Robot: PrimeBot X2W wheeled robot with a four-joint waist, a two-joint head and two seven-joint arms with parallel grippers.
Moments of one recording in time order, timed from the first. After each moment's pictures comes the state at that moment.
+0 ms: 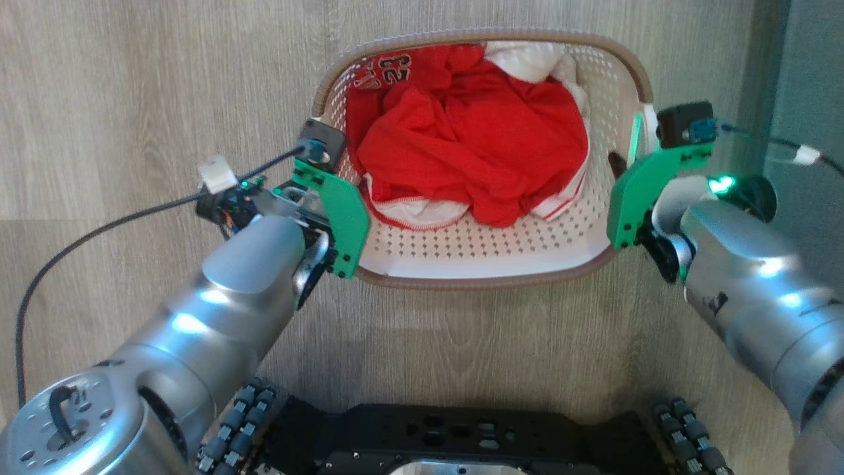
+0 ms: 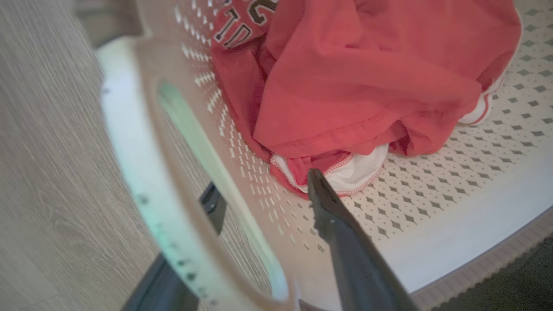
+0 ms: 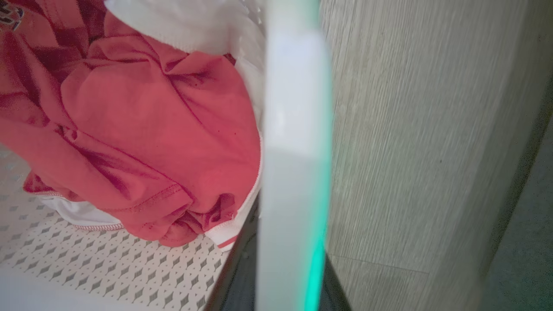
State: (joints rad) left arm -0.99 0.07 -1.28 1.07 -0.95 0.00 -0.04; right arm -1.03 -0.21 1.23 1.17 1.23 0.12 -0.15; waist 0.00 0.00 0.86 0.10
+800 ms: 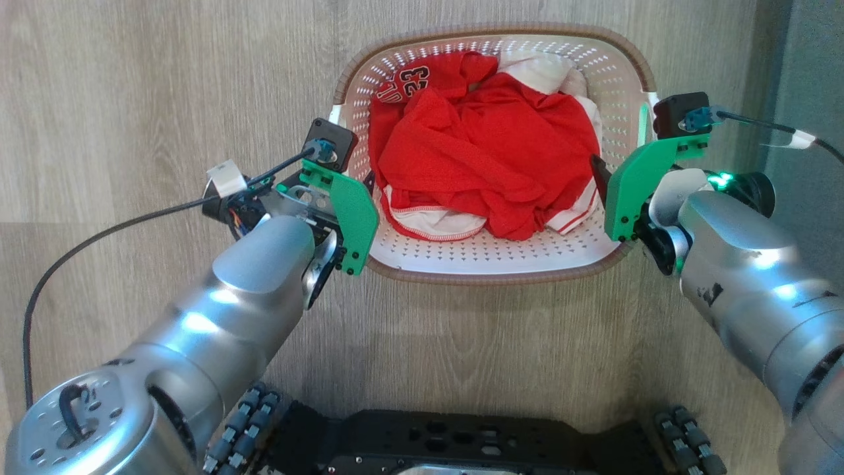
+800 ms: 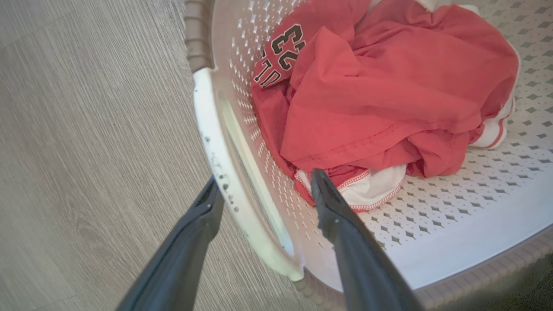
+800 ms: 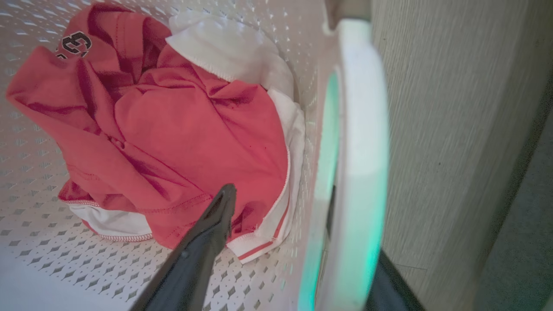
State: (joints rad) left arm -0.99 0.04 -1.29 1.08 -0.95 0.06 -0.06; right arm -1.05 -0.18 1.24 1.22 1.26 0.12 -0.09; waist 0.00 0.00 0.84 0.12
